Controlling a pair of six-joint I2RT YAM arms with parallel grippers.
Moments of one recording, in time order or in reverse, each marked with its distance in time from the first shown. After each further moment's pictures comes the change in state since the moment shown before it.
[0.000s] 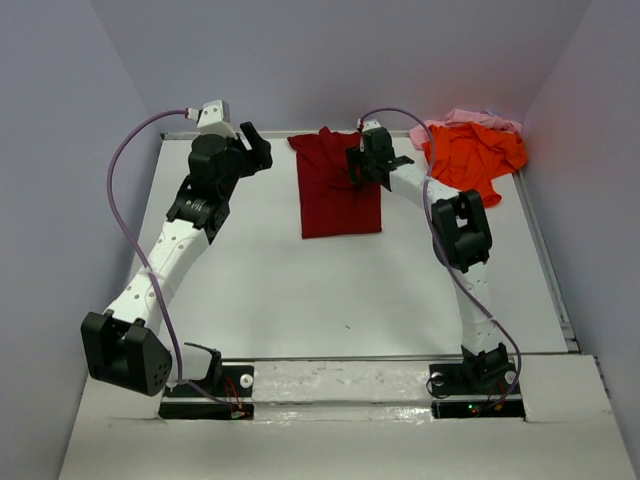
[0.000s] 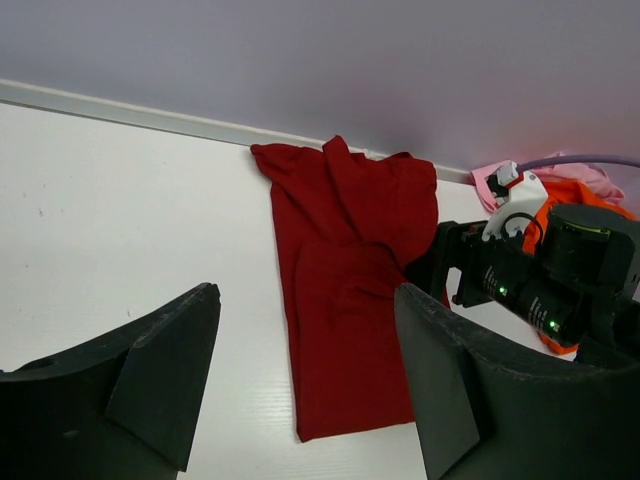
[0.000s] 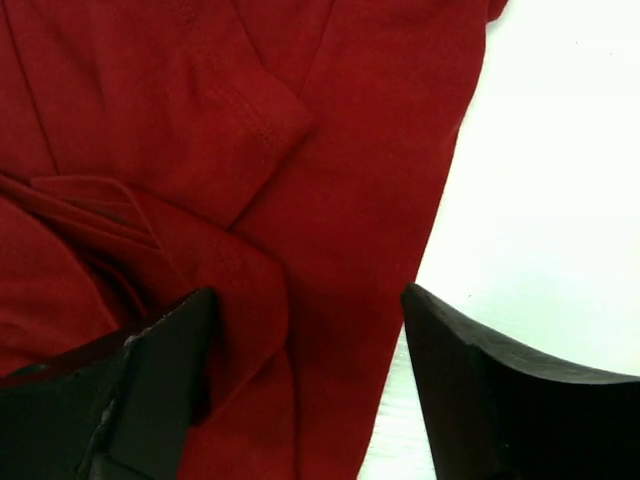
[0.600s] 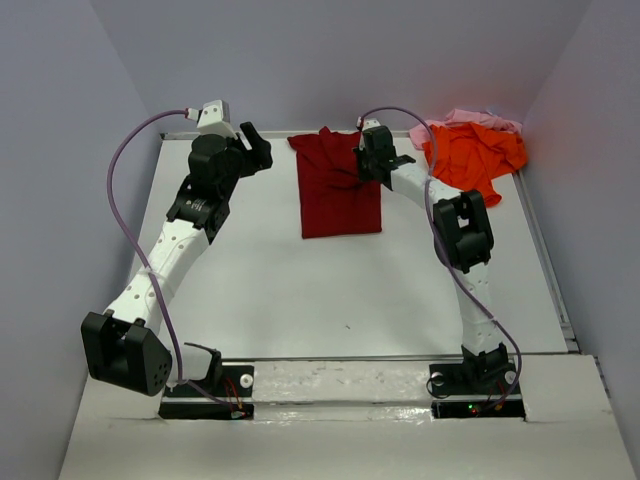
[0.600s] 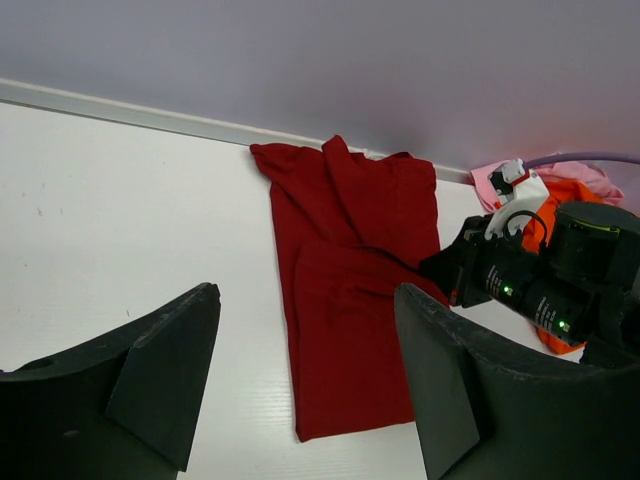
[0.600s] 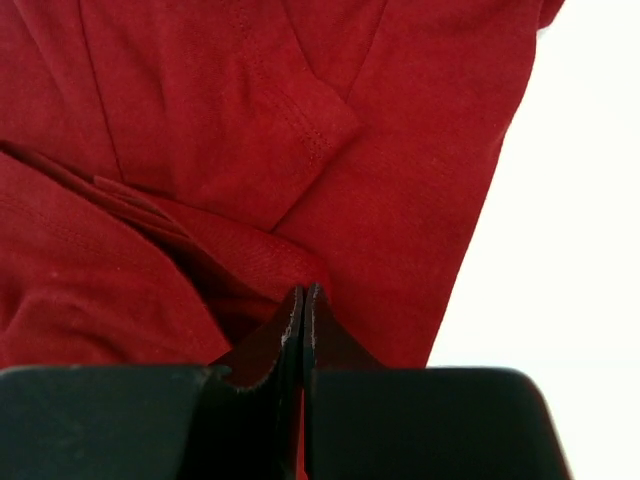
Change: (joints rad) left arm 0.000 0.000 0.000 0.000 0.001 -0.002; right arm 0.001 -0.018 -0.011 0.001 -0.091 0.043
